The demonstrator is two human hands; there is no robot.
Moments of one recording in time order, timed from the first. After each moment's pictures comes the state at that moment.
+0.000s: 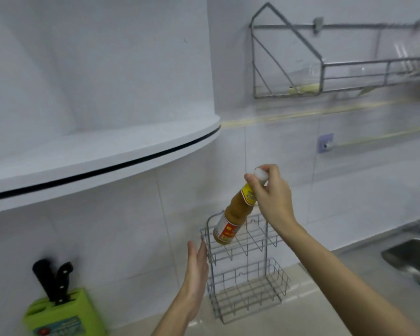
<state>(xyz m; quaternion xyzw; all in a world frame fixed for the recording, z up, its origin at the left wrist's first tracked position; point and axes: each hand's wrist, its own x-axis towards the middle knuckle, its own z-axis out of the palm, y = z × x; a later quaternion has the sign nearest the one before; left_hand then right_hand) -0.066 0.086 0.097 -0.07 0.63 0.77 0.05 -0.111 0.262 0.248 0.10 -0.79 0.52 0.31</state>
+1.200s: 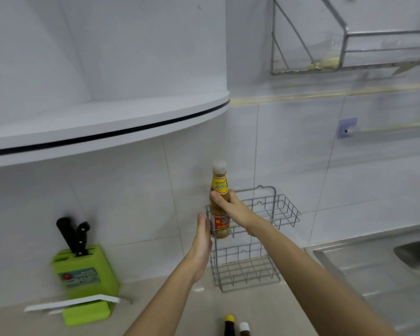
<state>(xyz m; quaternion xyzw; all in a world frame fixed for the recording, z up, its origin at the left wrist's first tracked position) -0.065 0.105 0.110 -0.07 0.66 0.74 0.03 -0.137 0.212 0.168 0.19 -0.78 0.58 -0.17</state>
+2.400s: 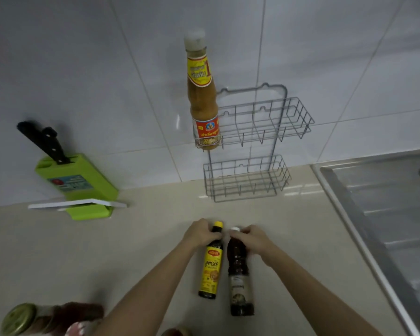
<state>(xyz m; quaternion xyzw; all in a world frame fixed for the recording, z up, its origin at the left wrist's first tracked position) -0.018 0.132 -0.081 -0.22 0.90 0.30 0.25 -0.047 0.301 -0.098 -0.03 -0.82 0.48 -0.33</state>
